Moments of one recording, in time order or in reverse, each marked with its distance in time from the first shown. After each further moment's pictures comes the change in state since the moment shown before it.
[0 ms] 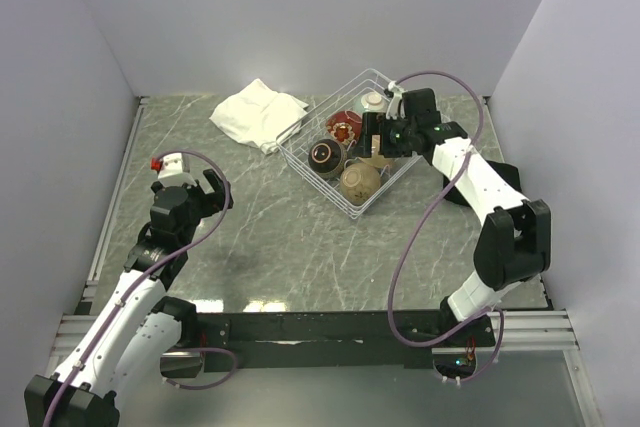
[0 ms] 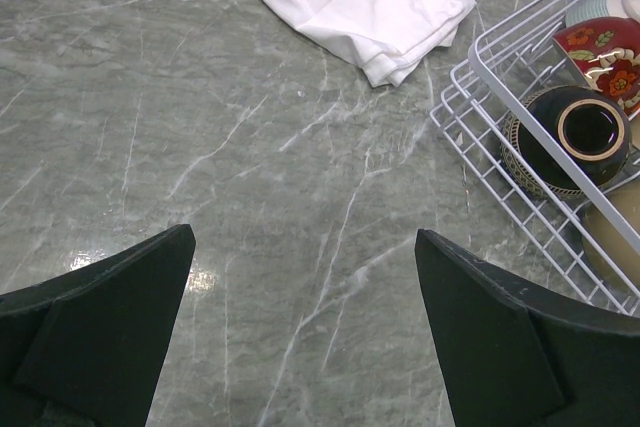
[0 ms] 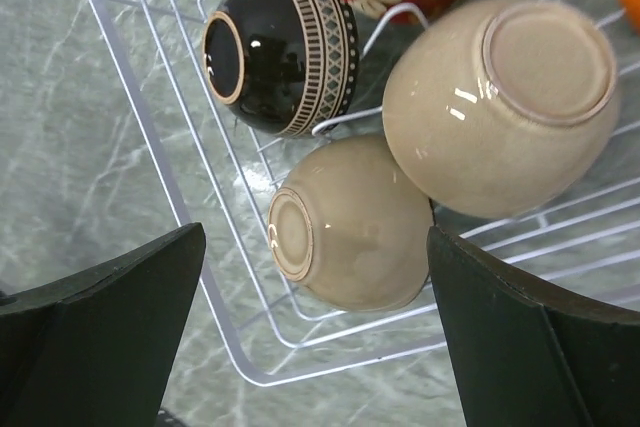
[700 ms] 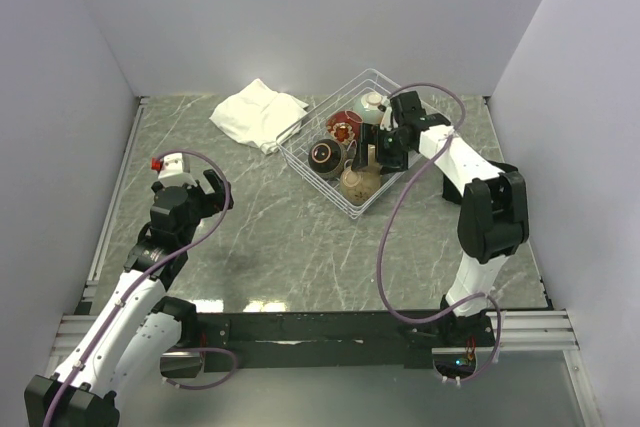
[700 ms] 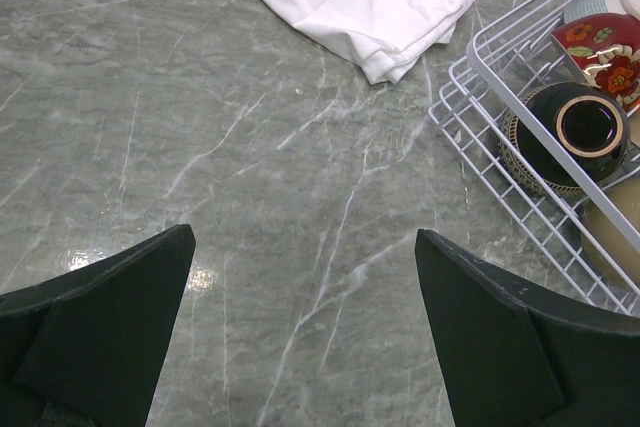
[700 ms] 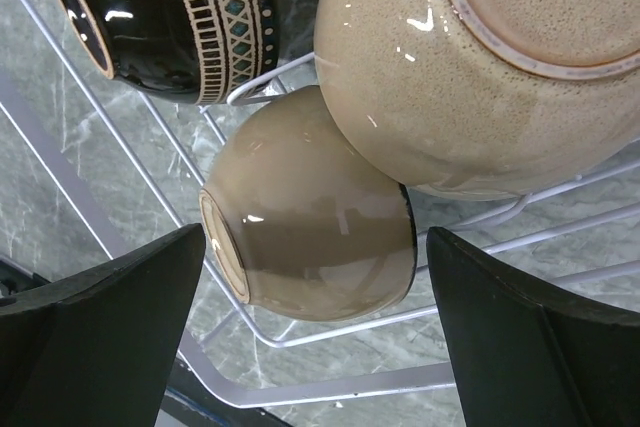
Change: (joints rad) left arm 0.000 -0.001 0.000 -0.003 0.006 0.000; right arm -0.012 0.201 0.098 -0.185 -0.013 0.059
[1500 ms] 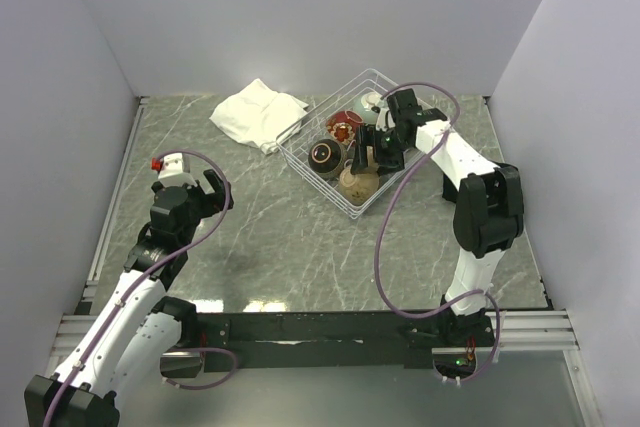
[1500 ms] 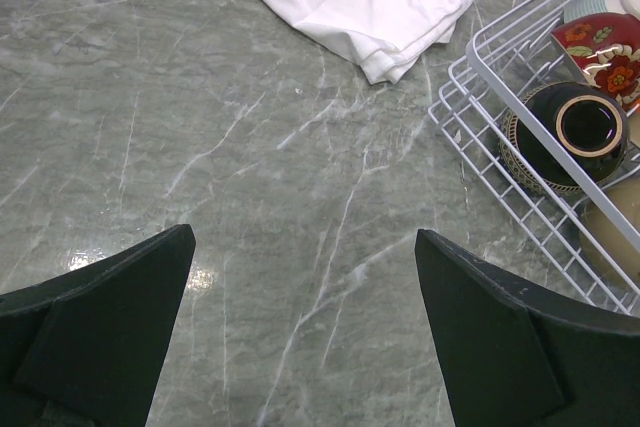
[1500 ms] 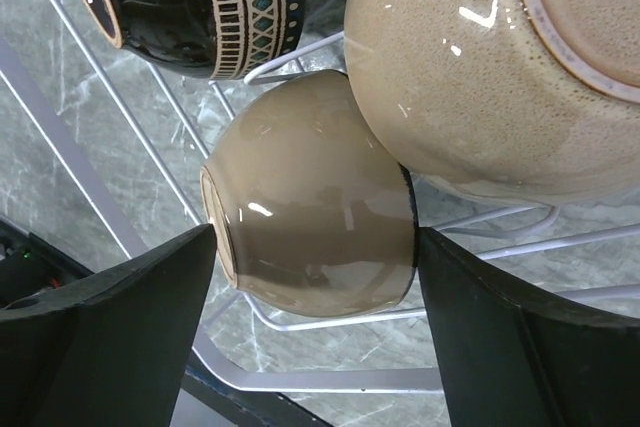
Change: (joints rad) left arm 0.000 0.000 0.000 0.000 0.001 0.000; right arm 0.012 0.060 0.080 -0.100 -0.055 -0.064
